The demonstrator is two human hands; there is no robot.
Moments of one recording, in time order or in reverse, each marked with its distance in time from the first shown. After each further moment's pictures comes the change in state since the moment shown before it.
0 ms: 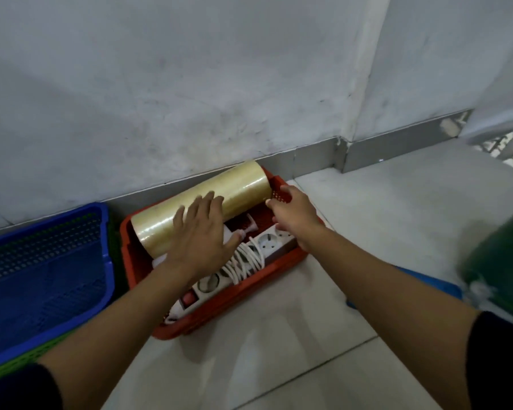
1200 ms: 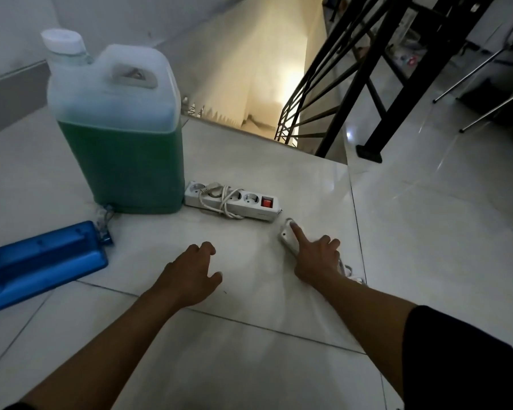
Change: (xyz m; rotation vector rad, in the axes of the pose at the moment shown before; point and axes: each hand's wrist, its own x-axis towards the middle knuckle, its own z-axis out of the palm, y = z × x) left_hand -0.189 0.411 0.062 -0.272 -0.729 0.870; right_hand -0.369 0.267 -0.399 -0.957 0.551 0.947
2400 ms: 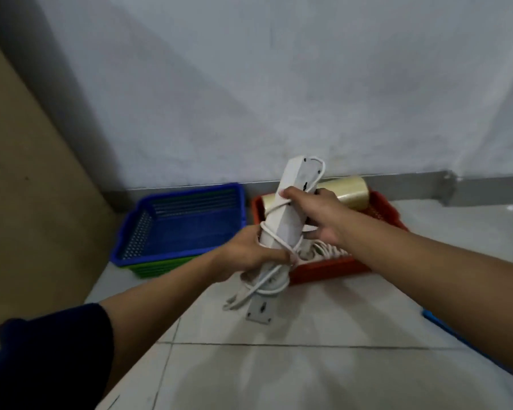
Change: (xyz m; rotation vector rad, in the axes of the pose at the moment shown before) left_hand -0.411 -0.218 -0.103 -0.940 0.938 -0.805; right_hand -0.401 -0.460 -0.106 0.893 -1.112 -1.051
